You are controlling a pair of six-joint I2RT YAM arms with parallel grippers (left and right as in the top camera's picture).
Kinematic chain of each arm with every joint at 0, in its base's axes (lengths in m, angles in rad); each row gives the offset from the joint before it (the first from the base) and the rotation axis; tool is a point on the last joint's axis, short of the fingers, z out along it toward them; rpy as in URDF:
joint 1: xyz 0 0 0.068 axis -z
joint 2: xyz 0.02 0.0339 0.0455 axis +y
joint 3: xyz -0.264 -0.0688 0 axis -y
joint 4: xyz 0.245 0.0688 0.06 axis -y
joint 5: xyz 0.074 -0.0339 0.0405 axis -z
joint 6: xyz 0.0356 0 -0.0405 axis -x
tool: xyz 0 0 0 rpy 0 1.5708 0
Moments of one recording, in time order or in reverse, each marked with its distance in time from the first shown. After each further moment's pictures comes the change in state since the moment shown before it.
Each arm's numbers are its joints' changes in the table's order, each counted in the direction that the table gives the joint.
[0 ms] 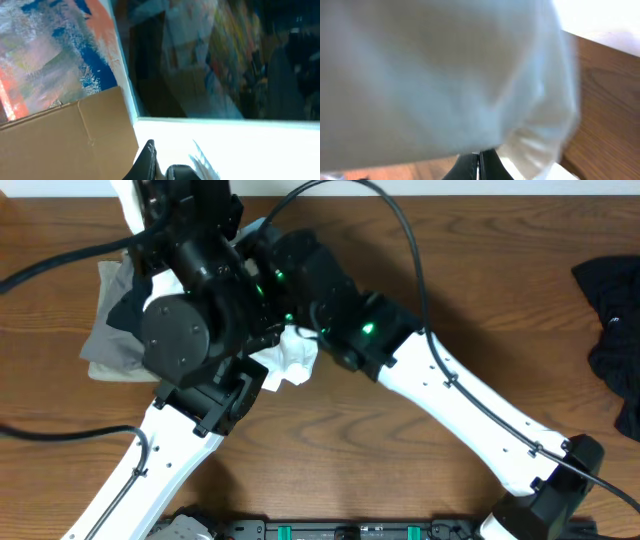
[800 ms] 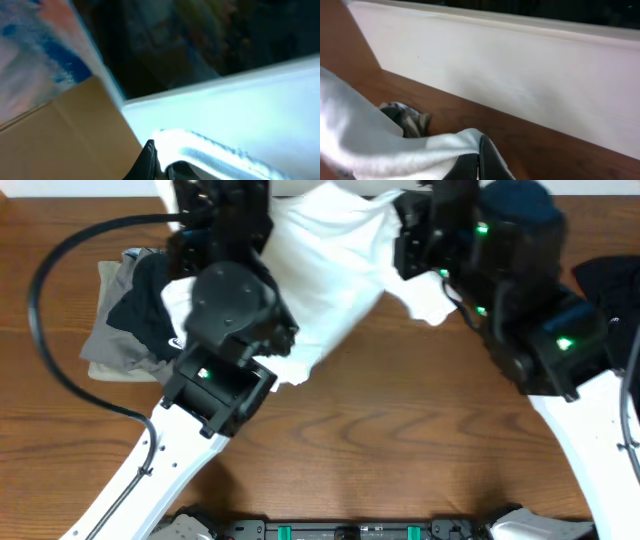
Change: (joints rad) left arm 0.055 0.011 0.008 -0.385 0.010 0.154; right arm 0.336 -0.352 -0.007 -0.089 0.140 0.201
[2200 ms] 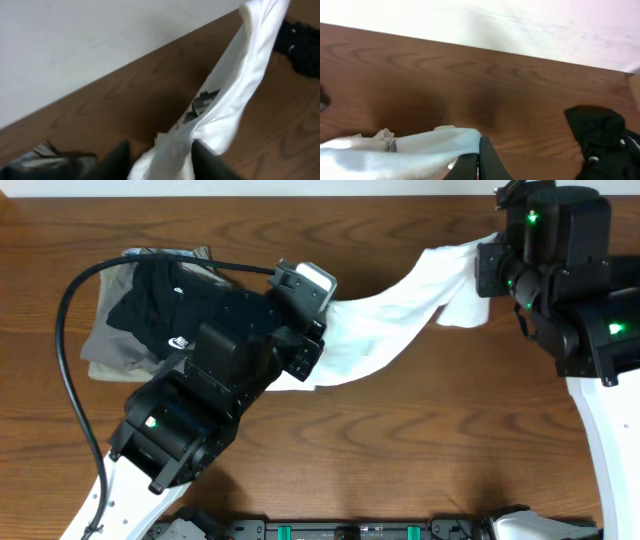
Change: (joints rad) left arm -0.003 -0.151 0.007 -0.895 1.013 0.608; right arm 0.226 -0.006 -0.001 -0.375 0.206 0.053
